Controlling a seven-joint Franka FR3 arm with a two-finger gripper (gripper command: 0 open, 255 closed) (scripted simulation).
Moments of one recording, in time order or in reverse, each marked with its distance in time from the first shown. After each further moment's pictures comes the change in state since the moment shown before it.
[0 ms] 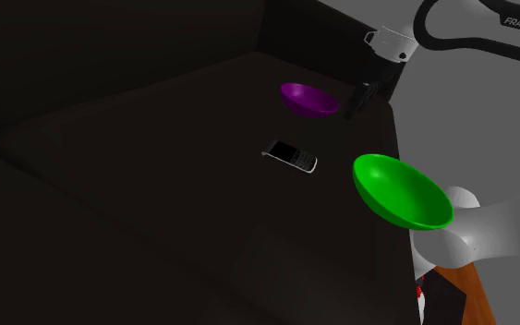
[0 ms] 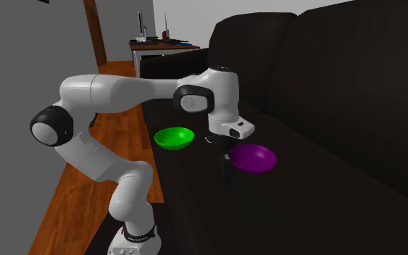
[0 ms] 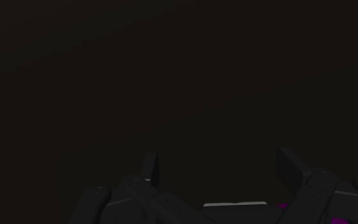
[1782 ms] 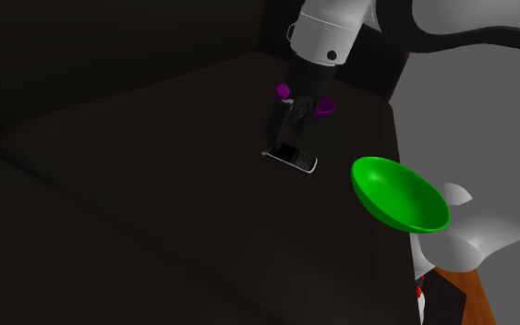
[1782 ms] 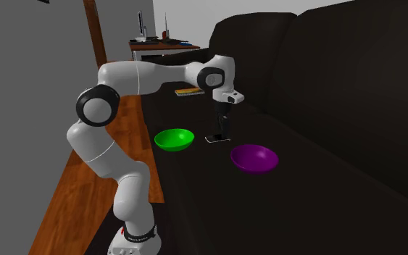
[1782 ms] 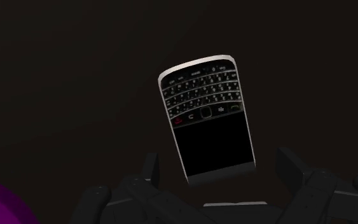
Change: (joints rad) arm 0.163 0.299 0.459 0.262 0.238 0.009 0.488
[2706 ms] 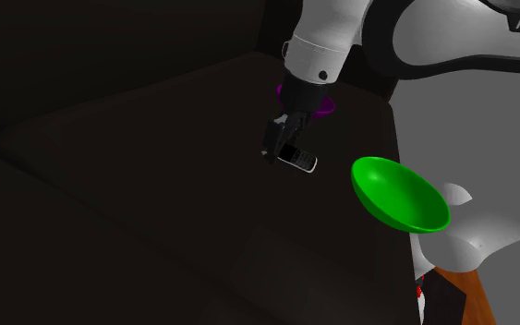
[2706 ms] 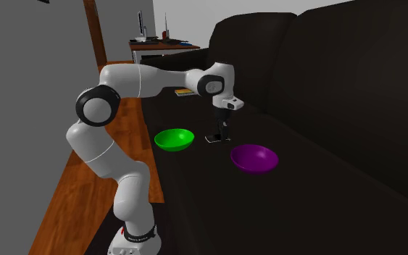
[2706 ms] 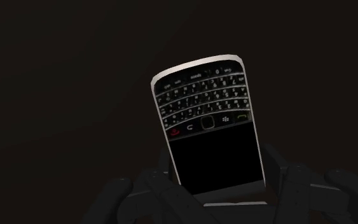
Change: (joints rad) arm 0.004 -0.004 0.010 -0.074 0.006 0.073 0.000
